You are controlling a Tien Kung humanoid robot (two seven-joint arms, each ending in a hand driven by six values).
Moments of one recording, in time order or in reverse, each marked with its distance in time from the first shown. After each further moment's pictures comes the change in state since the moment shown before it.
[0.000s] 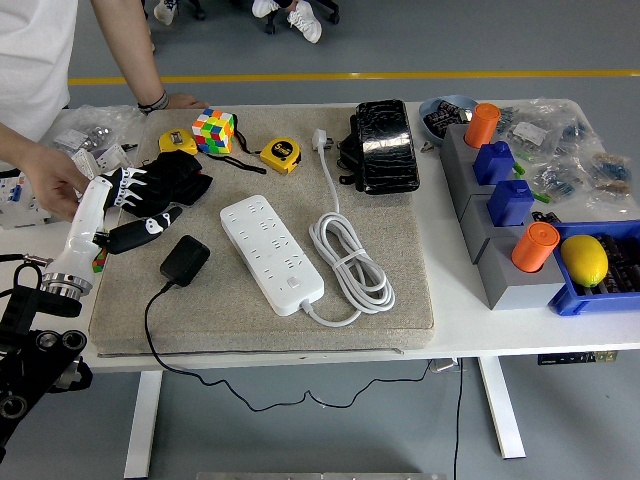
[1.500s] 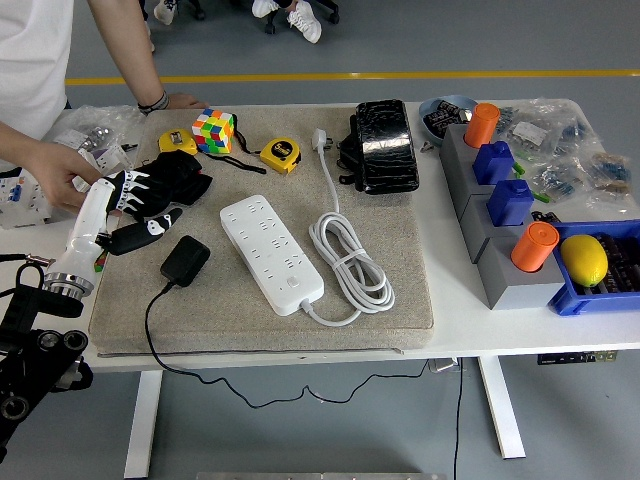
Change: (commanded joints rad) left arm 0.000 -0.006 -0.007 -0.004 0.021 -0.016 0.035; right arm 0.004 0.004 0.015 0.001 -0.004 -0.002 -0.002
